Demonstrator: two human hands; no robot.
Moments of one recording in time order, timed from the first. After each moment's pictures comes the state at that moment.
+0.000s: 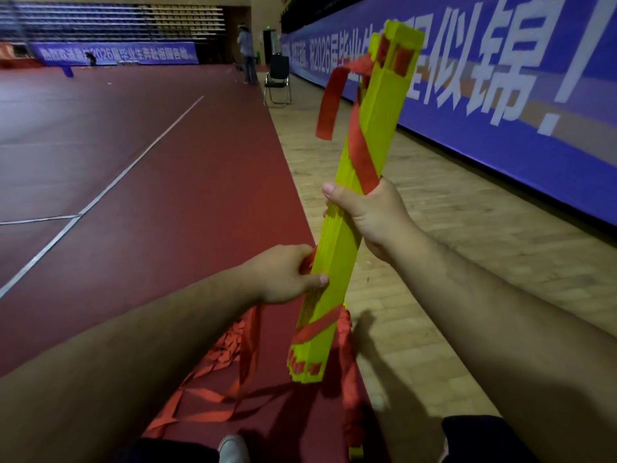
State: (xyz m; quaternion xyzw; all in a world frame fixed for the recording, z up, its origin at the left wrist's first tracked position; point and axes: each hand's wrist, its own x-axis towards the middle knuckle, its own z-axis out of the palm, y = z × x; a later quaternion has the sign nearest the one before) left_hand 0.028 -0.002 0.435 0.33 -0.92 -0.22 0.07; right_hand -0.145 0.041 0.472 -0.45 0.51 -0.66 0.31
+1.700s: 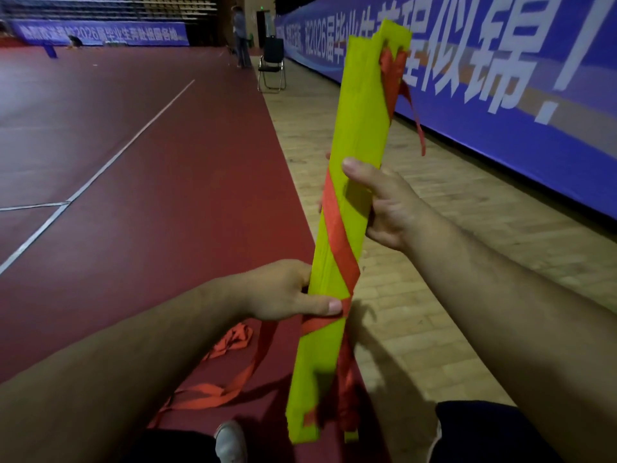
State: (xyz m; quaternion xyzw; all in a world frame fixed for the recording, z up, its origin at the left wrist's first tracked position) left_hand 0.039 0.013 0.409 0.20 -0.90 -0.38 0.01; right_hand -0.146 0.062 0.487 -0.46 0.40 -0.61 0.50
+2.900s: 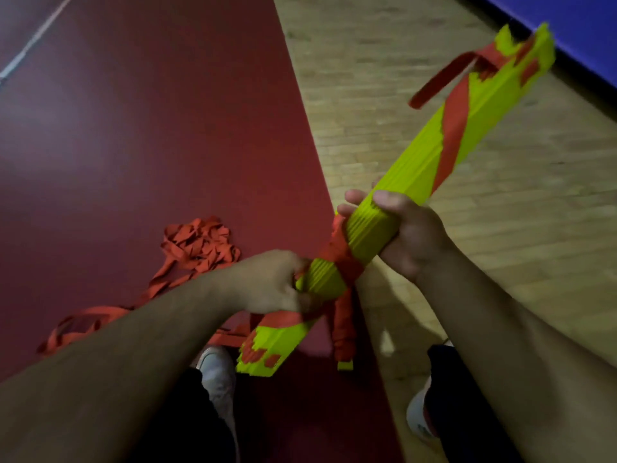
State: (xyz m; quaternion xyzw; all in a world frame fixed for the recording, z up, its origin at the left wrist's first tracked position) left_hand 0.013 -0.037 0.235 0.27 -0.89 -0.36 -0.04; right_hand -0.194 0.021 0.263 -0.22 0.43 -0.64 0.61
